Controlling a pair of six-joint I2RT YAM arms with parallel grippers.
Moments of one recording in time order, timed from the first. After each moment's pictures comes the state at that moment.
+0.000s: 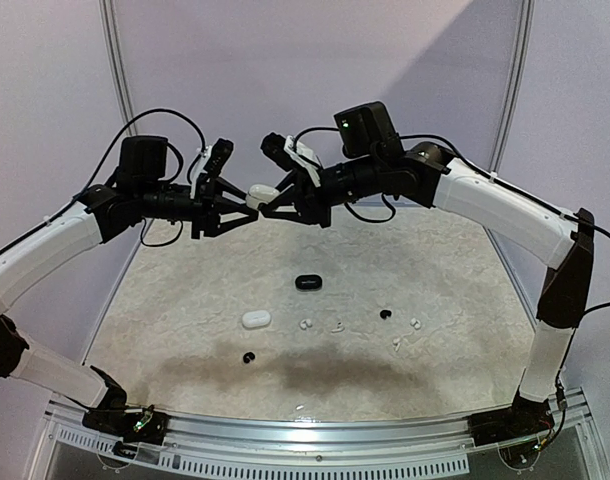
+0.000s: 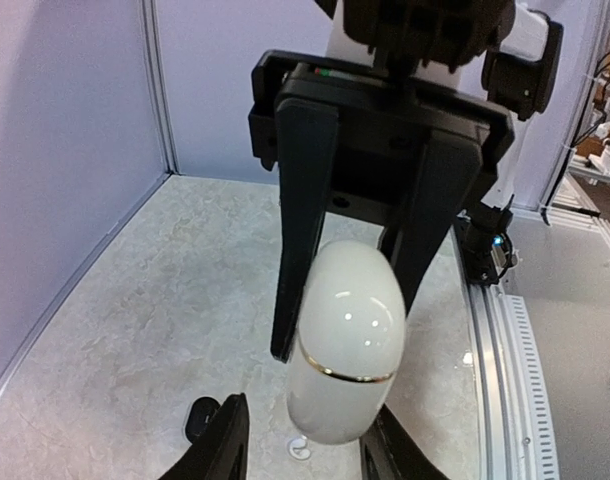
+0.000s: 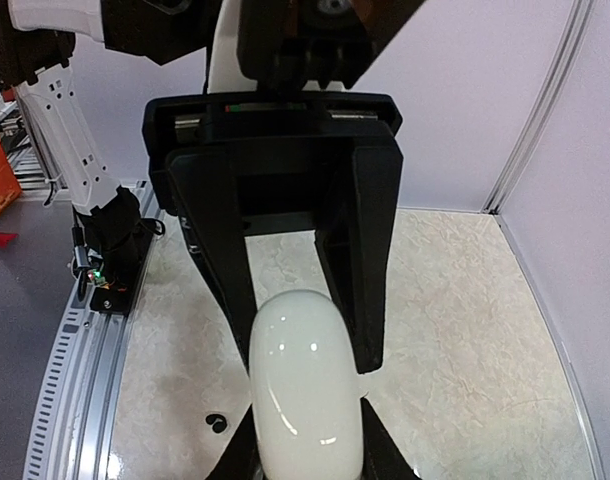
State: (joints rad) left arm -0.49 1.32 1.22 -0.28 0.84 0.27; right arm 0.91 1.88 1.95 -0.51 -0.54 -0.33
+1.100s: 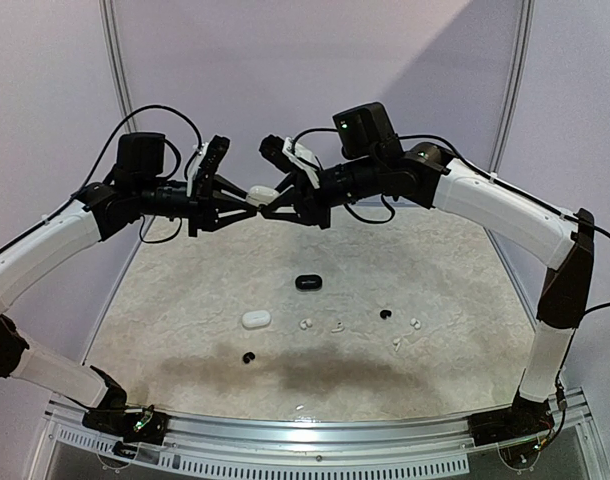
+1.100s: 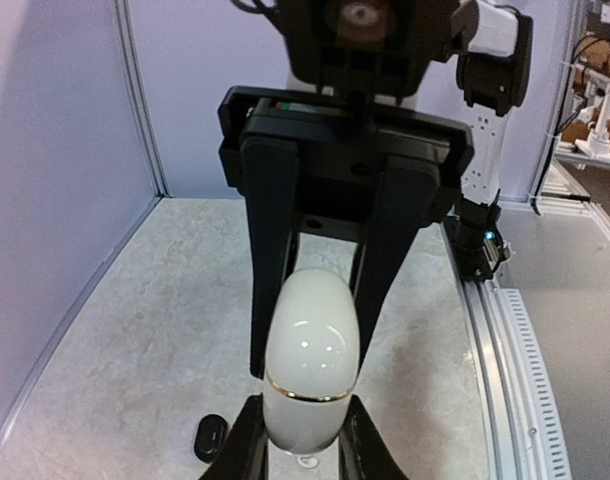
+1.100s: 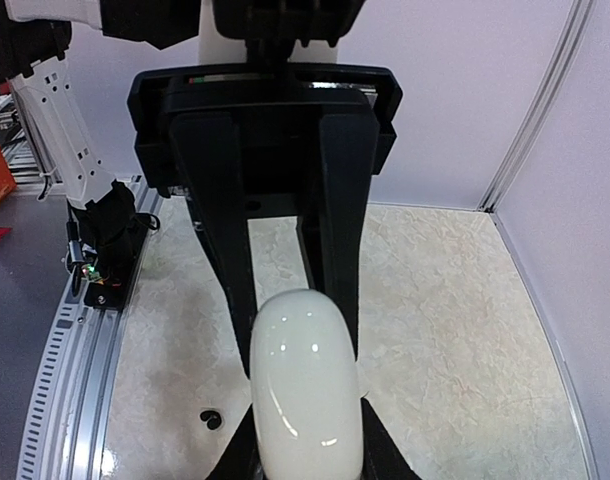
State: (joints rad) left arm -0.49 1.32 1.23 -0.28 0.91 0.31; right arm 0.91 1.88 1.95 -0.52 -0.51 -0.34
